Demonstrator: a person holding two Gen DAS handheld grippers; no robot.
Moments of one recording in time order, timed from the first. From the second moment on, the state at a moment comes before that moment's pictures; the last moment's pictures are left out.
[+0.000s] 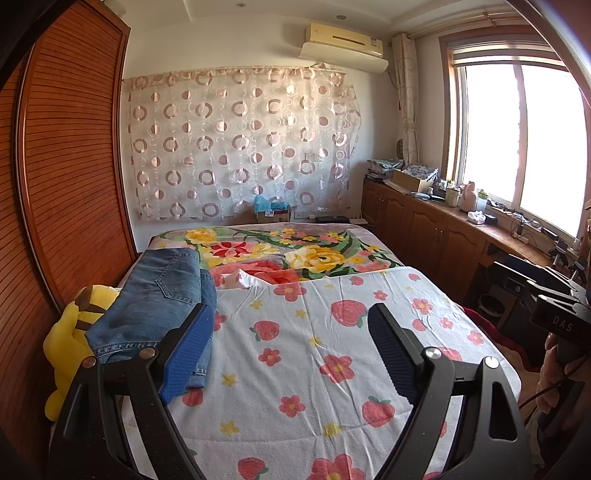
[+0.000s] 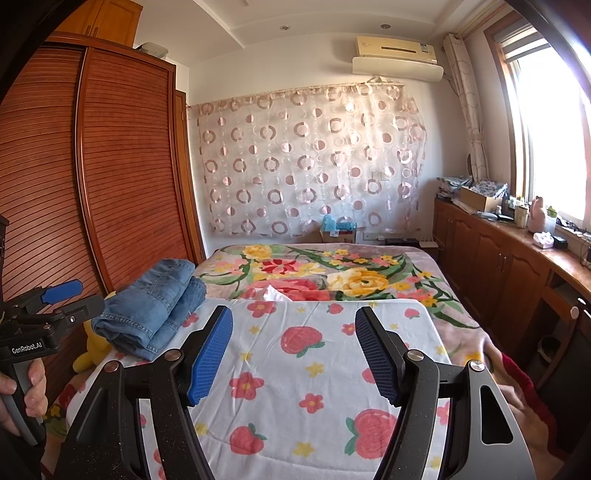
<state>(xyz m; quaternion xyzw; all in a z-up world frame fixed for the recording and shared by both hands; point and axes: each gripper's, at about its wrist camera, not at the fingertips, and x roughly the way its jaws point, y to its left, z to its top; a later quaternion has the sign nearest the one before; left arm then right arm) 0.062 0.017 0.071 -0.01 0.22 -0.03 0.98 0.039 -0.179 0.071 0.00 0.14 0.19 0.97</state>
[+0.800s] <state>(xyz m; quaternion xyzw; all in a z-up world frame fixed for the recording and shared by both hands) 0.061 0.016 0.070 -0.01 0.21 -0.03 0.98 0.038 -0.183 0.073 0.00 0.14 0.19 0.97</state>
